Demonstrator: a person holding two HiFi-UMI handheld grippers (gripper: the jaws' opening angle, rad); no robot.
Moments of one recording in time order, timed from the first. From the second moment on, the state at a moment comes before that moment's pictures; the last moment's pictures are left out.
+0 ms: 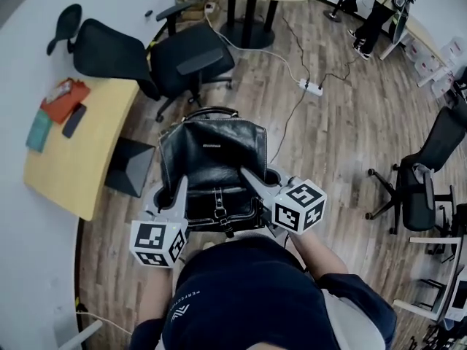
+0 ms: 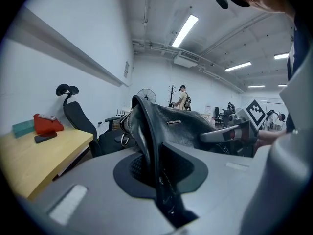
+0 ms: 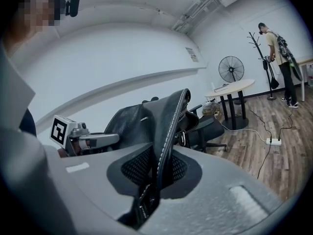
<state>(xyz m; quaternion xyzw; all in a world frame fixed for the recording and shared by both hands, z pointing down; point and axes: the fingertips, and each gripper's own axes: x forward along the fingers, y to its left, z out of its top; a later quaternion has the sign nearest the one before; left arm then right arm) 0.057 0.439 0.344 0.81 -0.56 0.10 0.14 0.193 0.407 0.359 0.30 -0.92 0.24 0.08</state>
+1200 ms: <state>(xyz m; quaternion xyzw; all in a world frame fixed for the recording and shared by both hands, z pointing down) 0.038 0.230 0.334 0.82 -0.55 0.08 0.13 0.175 0.205 0.349 0.34 -0.91 0.22 0.08</state>
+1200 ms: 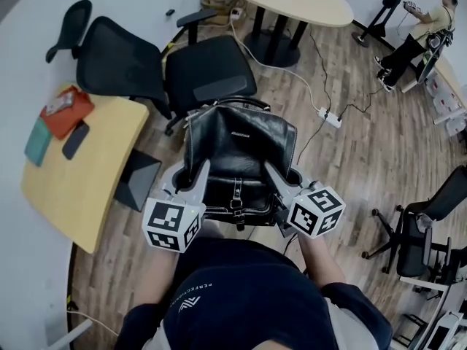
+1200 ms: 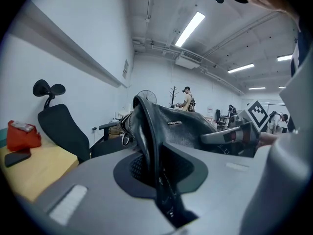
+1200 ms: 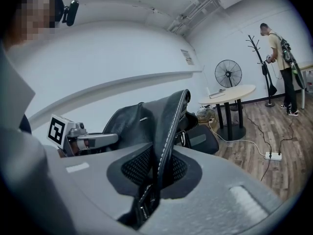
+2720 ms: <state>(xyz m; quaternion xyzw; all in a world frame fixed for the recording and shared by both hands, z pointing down) -0.130 -0.107 0.305 0.80 -0.58 0.08 0.12 0.003 -0.146 0.322 0.29 -0.93 0.22 0.09</state>
